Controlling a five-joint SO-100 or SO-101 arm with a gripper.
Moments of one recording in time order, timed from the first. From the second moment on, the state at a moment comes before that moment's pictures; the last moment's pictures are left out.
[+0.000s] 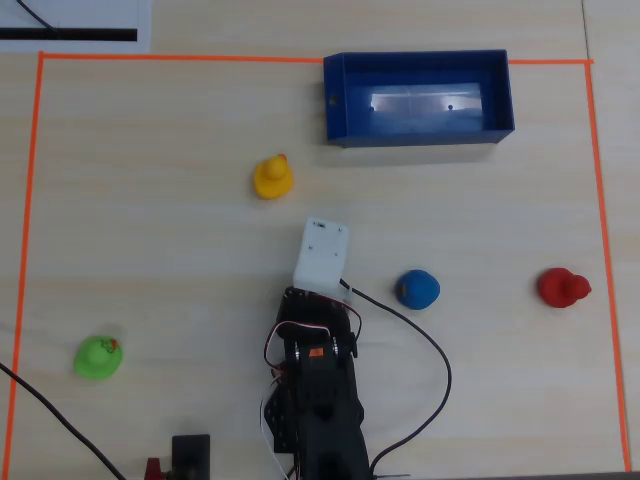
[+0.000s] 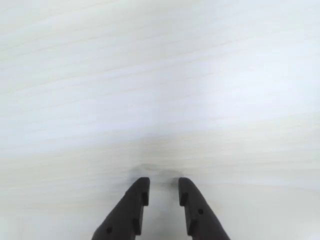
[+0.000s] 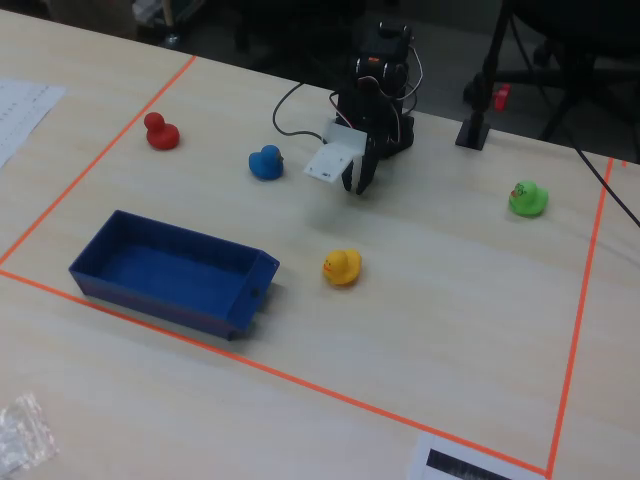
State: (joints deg) arm -2.1 190.5 178.4 73.5 -67.5
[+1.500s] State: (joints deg) arm 54.2 149.8 149.0 33.3 -89.8
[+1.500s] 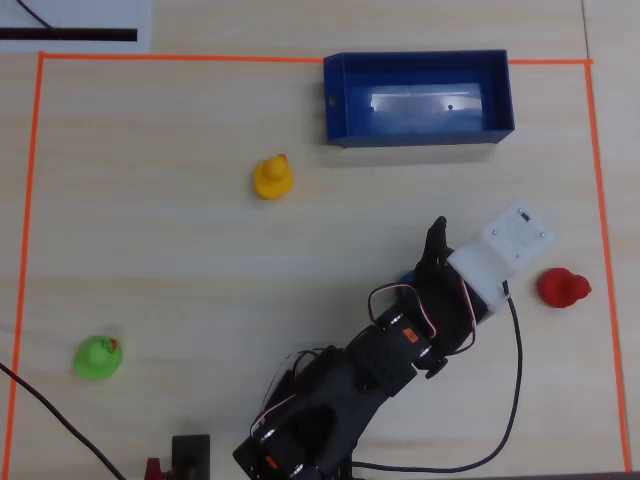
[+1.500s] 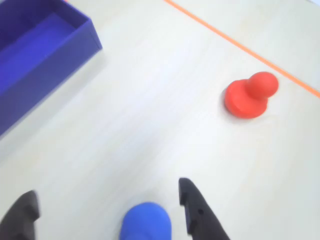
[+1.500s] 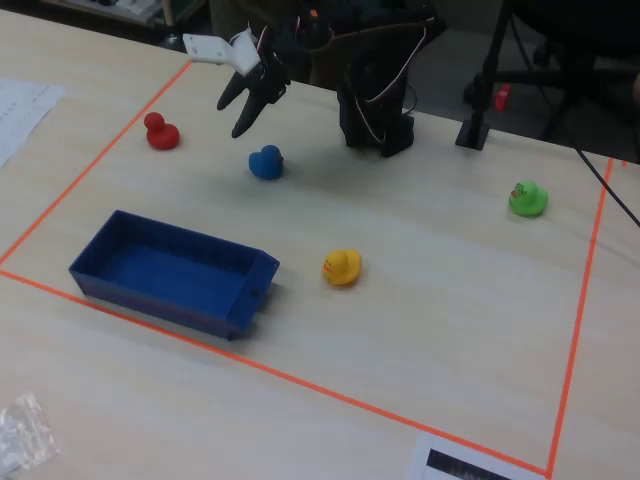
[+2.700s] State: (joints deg) arm 57.7 154.2 178.0 12.3 -102.0
